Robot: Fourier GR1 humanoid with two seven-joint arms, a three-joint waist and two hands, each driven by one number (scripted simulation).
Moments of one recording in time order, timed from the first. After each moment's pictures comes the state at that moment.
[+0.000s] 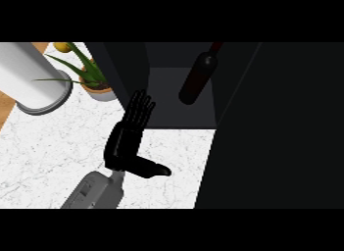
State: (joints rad) left arm -0.27 0.10 -0.42 -1.26 0.61 0.07 -0.41; right arm 0.34 -0.77 0.67 -2.52 0.01 -0.66 0.00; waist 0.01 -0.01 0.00
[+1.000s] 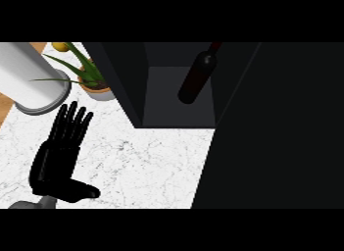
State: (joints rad) left arm -0.02 0.36 -0.25 -1.49 0.69 -0.09 -0.44; right arm 0.30 -0.91 0.81 -2.51 -0.01 -0.37 -0.05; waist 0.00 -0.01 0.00
